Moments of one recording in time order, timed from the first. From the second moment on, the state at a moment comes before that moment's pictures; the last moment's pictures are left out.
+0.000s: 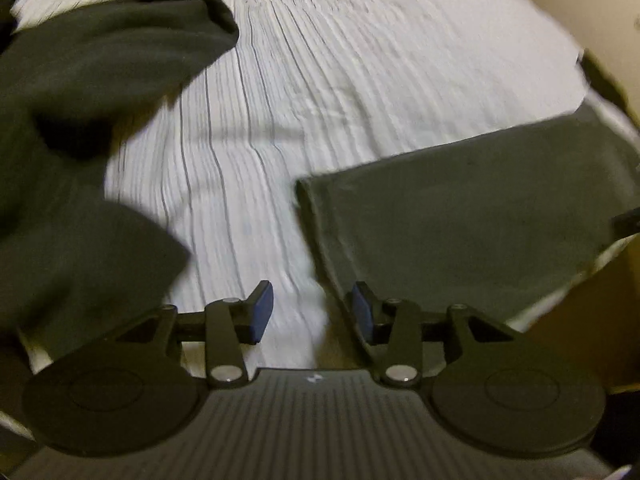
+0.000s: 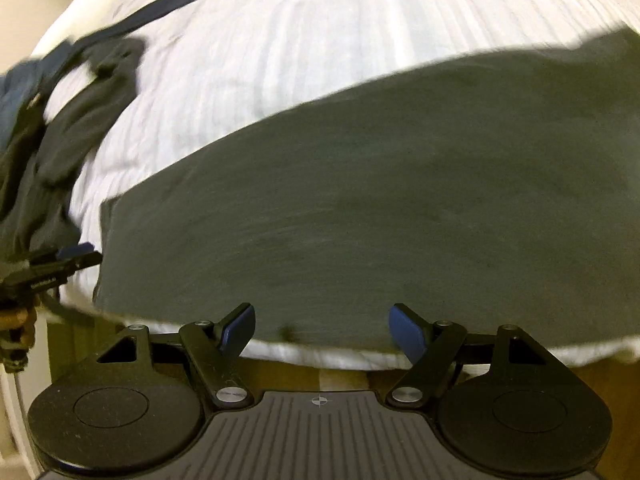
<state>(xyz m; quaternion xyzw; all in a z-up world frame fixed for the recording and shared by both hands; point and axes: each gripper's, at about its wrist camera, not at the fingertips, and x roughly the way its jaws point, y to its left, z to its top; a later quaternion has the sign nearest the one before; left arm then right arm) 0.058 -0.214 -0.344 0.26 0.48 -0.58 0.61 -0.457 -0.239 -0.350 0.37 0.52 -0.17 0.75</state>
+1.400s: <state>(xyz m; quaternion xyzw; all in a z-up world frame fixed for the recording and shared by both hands) -0.129 -0.331 -0.200 0.23 0.41 -0.73 0.50 -0.598 -0.308 -0.342 0.48 0.40 -0.35 0.70</state>
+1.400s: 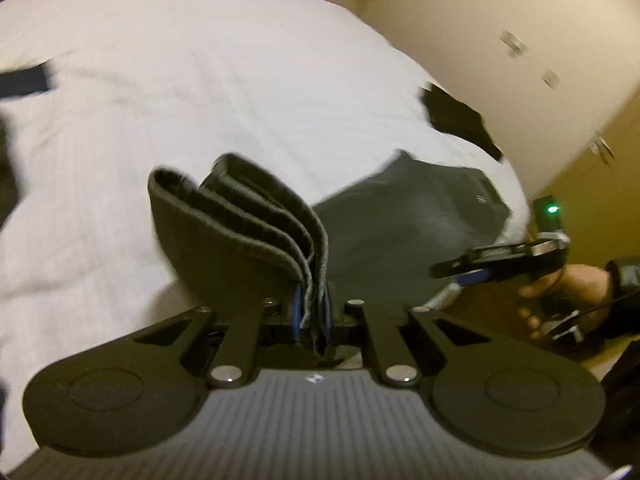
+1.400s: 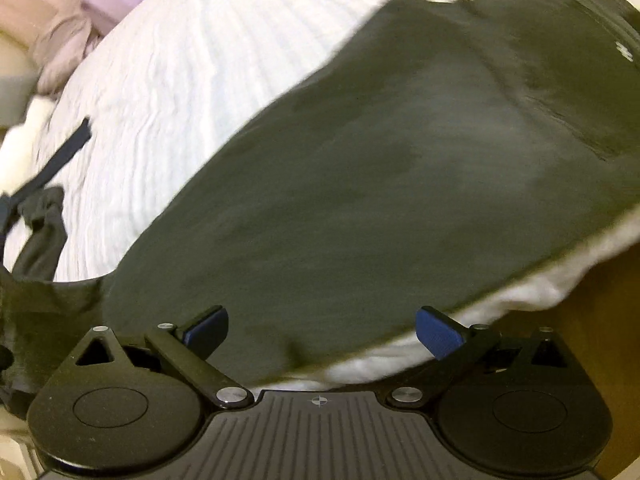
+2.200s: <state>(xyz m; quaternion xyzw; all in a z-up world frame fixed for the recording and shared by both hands) -0.333 -0.459 -0.273 0.39 0.41 -0.67 0.47 -0.805 -0.345 -0.333 0.56 0.28 -0.35 0.69</state>
